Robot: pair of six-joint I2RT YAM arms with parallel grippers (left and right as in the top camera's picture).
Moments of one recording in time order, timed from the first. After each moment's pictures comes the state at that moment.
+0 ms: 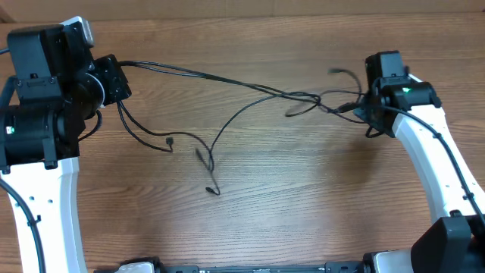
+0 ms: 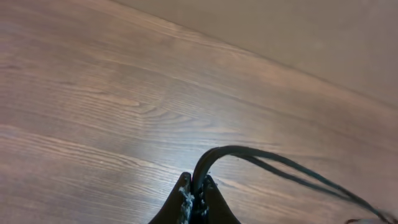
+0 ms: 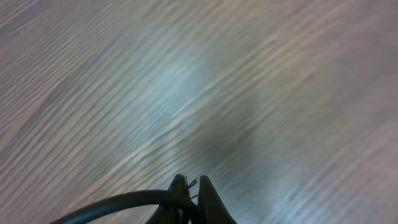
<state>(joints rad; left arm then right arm) 0.10 1.38 1.79 -1.16 0.11 -0.32 0.06 1.58 1.32 -1.01 0.34 0.76</state>
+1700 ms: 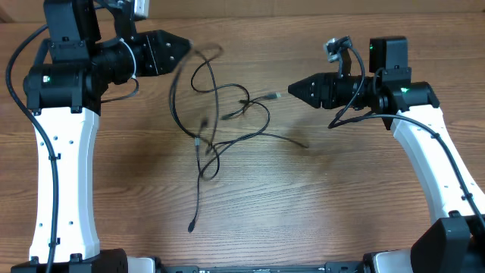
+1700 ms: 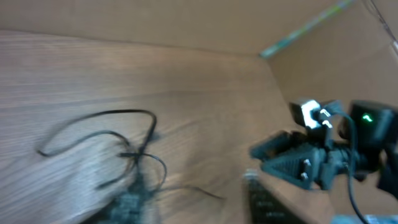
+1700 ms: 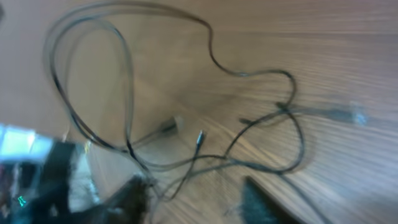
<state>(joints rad) 0.04 1.57 1.79 -0.94 0.77 -0.21 0.09 1.58 1.32 -0.62 -0.86 0.14</state>
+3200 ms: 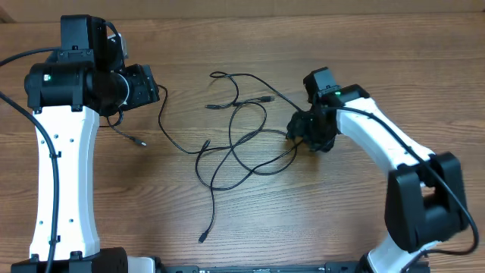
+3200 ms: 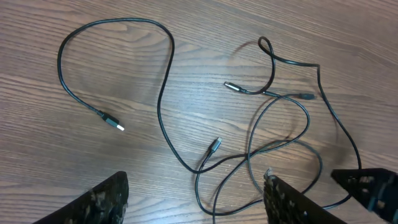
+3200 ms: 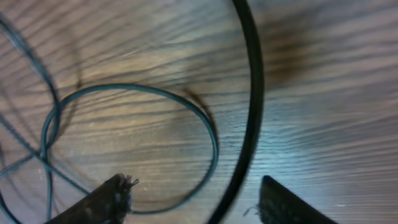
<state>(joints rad) 0.03 1.57 1.79 -1.31 0.14 -0.28 0.31 1.83 1.27 -0.89 -0.21 0.63</state>
